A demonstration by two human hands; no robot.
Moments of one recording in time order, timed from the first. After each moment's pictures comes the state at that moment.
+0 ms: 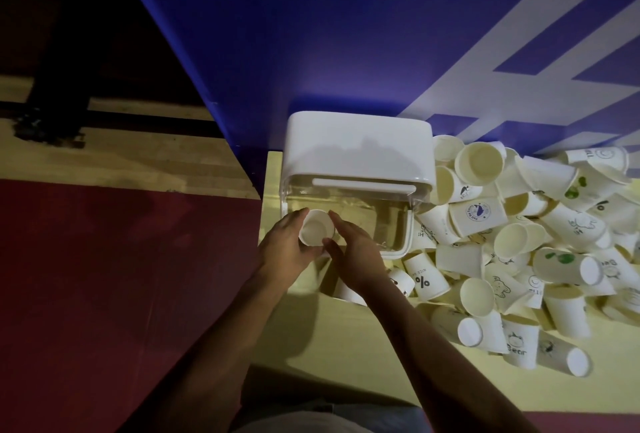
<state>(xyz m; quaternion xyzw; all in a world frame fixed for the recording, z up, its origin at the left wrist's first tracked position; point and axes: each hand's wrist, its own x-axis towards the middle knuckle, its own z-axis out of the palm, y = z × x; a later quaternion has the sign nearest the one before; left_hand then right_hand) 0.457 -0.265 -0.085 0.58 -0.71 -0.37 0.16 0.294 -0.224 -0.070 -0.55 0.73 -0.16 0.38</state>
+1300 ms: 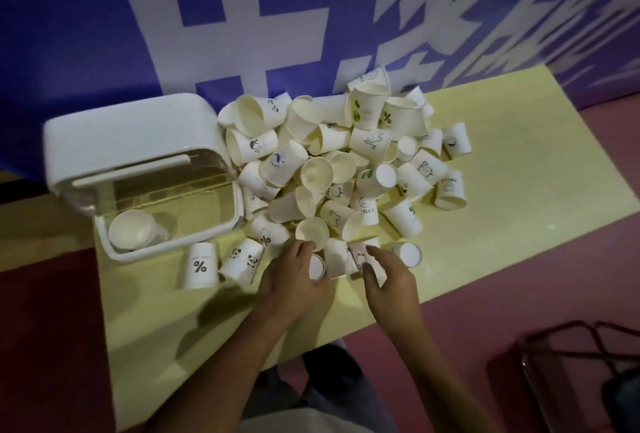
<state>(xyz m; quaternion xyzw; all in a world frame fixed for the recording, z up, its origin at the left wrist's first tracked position) 0.210 -0.073 -0.061 0.41 -0.87 -0.29 -0.03 0.064 0.057 -0.029 -0.34 0.86 -0.32 0.21</state>
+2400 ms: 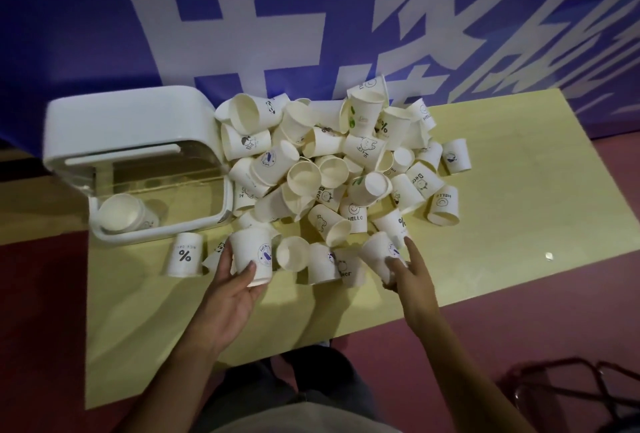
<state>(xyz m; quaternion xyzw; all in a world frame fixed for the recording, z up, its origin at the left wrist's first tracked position) 0.252 -0.062 -0.033 0.45 -0.16 -0.83 0.29 -0.021 0.071 -0.036 -0.06 0.80 -0.43 0.41</state>
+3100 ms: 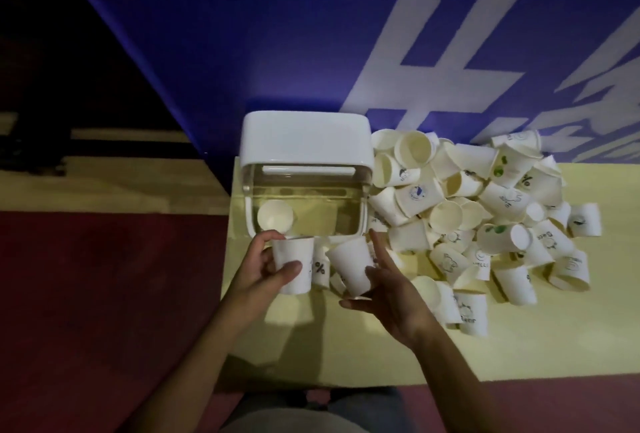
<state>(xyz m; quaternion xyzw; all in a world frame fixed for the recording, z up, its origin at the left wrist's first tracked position) 0.441 -0.168 -0.001 0.51 -0.42 -0.69 0.29 0.208 -0.091 -0.001 -0.06 0.54 -0.47 0.70</state>
